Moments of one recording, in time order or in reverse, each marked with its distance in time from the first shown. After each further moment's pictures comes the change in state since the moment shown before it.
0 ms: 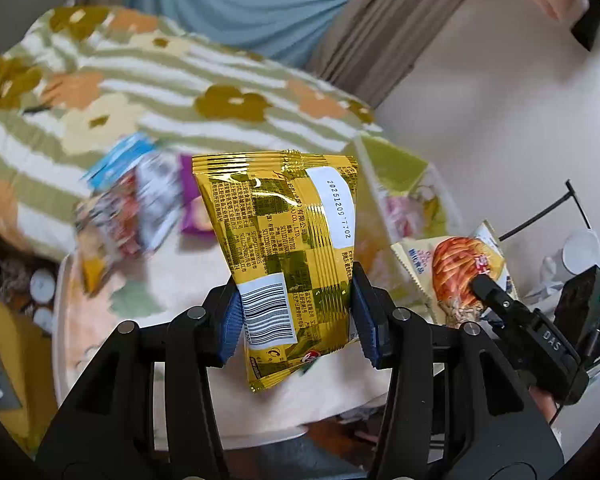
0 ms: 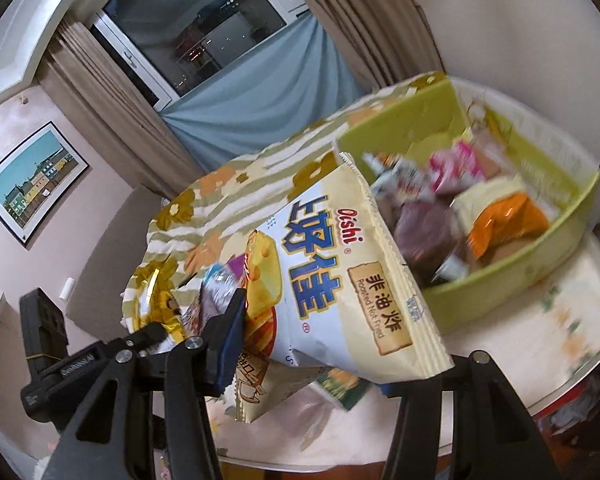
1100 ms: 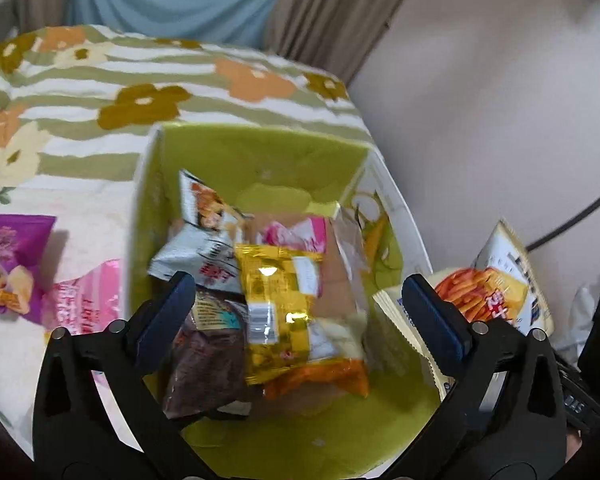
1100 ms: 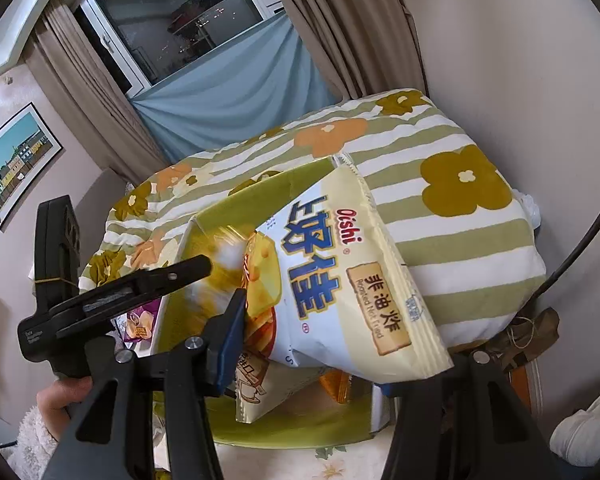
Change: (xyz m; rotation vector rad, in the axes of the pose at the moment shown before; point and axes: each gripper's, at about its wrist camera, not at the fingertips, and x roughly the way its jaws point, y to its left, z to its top) left arm 0.235 -0.229 0.047 0.064 0.049 0.058; right arm -0.005 -0.188 0.161 -0.126 0.099 -0.056
